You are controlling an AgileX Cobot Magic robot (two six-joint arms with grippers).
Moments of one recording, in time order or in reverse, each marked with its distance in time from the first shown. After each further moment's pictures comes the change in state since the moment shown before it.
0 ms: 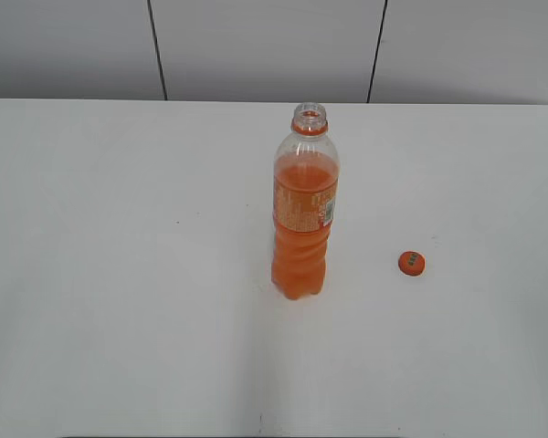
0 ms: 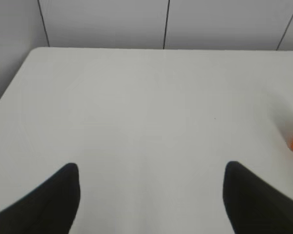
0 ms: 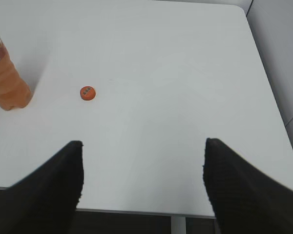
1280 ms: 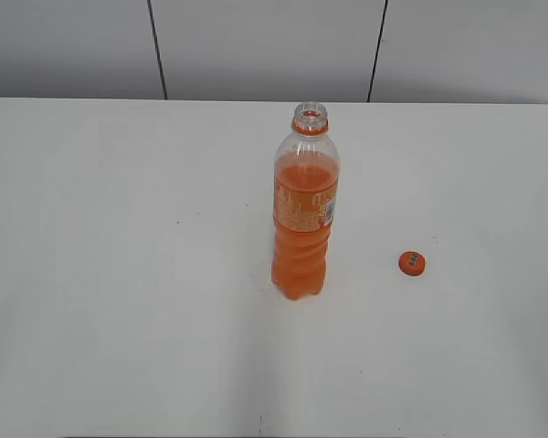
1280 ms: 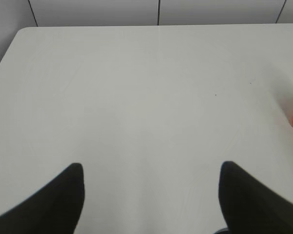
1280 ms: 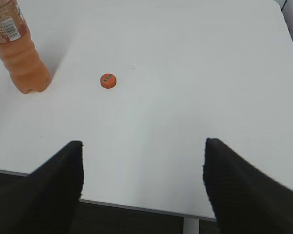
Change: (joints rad) left arm 0.000 0.000 0.047 -0.018 0.013 0.034; right arm 0.000 -0.116 0.165 0.091 -0.051 -0.070
